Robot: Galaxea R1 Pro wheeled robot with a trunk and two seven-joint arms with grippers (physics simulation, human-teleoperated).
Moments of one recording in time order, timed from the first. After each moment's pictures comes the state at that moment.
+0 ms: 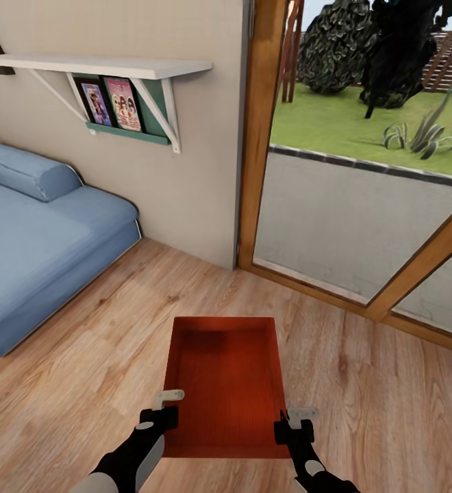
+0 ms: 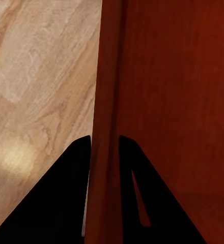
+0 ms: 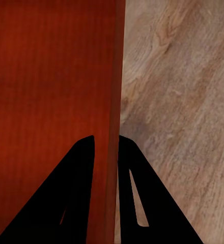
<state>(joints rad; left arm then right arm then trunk) -0.54 -0.09 -0.17 -0.41 0.20 0.06 0.22 -0.54 0.08 0.45 -0.14 -0.30 -0.45 -0.19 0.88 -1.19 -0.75</state>
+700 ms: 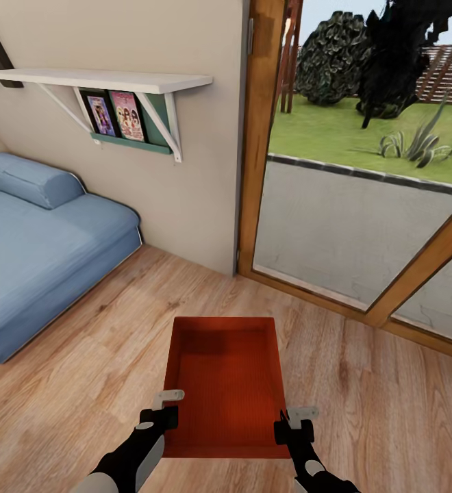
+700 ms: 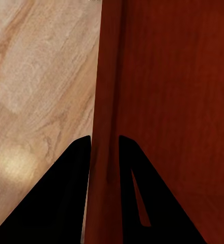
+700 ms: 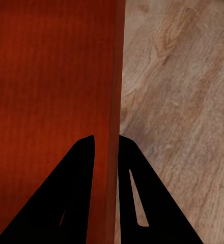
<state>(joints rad) -0.54 -0.09 -0.17 -0.41 0.20 0.06 0.22 -0.54 0.08 0.45 -0.14 -0.30 -0.45 -0.19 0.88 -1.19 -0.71</state>
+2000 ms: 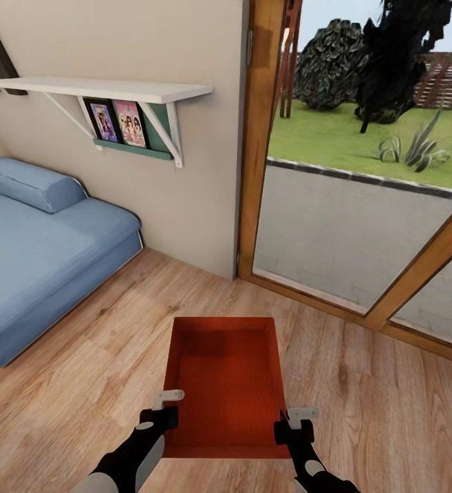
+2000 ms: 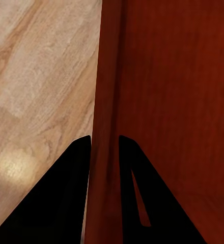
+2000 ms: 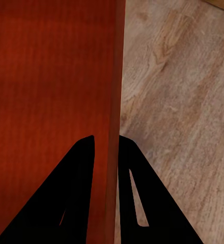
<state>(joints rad) -0.54 -0.09 -0.17 -0.41 0.20 0.06 0.22 -0.54 0.08 0.45 -0.15 -0.30 -0.45 -0.19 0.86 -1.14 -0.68</state>
